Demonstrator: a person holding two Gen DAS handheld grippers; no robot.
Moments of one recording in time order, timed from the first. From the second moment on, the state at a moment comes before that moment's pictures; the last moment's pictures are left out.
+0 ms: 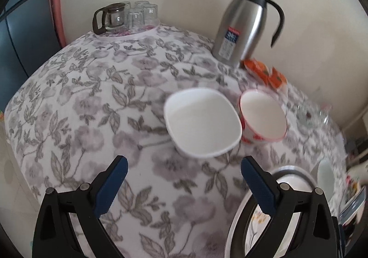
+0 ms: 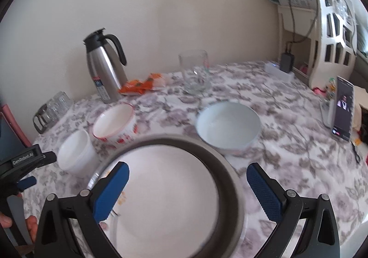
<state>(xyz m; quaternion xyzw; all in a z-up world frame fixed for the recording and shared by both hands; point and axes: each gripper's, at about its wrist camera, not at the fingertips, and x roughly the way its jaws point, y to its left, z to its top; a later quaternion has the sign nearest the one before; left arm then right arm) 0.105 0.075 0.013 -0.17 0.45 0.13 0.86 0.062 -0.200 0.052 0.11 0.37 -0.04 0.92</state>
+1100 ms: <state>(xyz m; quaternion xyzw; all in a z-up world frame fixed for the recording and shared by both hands) 0.211 0.080 0.022 -0.17 0.46 0.04 0.87 0.189 -0.146 0.048 0.16 0.40 0.01 0.90</state>
